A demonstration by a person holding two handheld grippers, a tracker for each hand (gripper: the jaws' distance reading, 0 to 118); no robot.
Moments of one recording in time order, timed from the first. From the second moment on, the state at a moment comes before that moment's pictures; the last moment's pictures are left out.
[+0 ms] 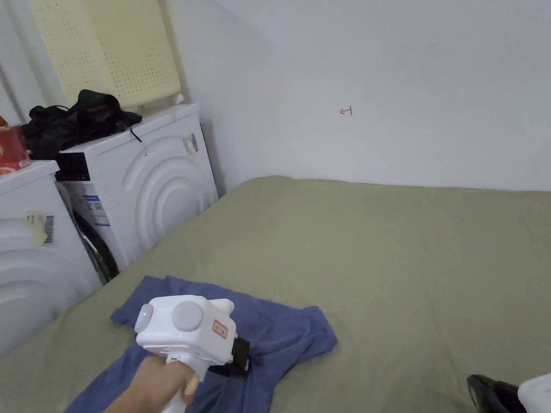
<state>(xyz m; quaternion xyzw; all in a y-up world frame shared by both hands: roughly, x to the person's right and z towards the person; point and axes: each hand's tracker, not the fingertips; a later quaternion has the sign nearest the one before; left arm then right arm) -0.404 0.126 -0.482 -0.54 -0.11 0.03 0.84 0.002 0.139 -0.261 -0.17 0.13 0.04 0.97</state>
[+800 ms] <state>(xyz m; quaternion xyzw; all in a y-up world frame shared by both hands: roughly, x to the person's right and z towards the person) 0.083 0.242 -0.354 -0.39 -0.52 -0.05 0.76 0.272 0.237 -0.074 -0.16 -0.20 -0.02 0.97</state>
